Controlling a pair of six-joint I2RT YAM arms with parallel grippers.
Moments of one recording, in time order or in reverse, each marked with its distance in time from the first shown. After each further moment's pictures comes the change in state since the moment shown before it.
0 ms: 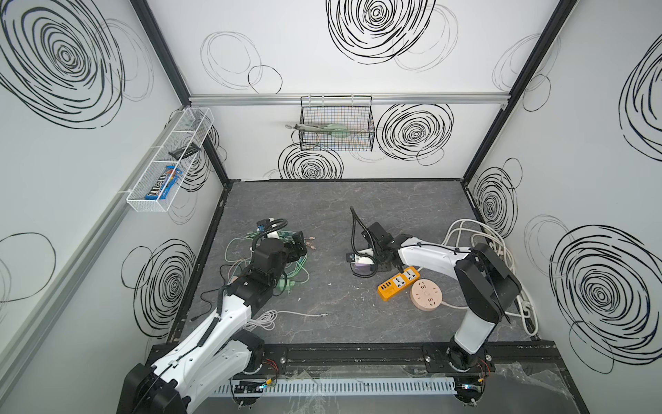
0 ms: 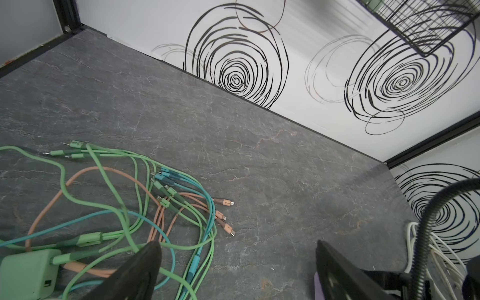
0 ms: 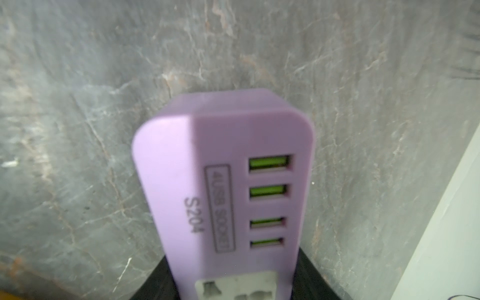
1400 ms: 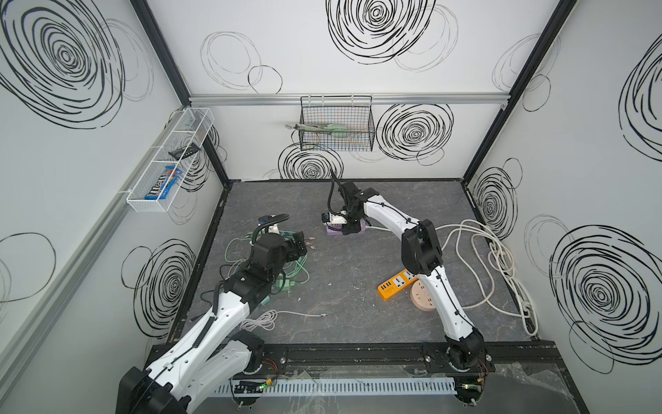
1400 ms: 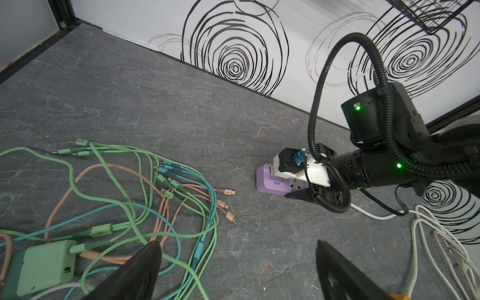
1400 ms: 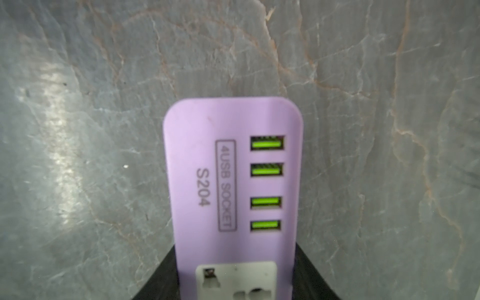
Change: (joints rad) left arm 0.000 -0.002 0.098 -0.166 0.015 0.027; right arm -0.113 0.787 1.242 -0.549 -0.291 -0.057
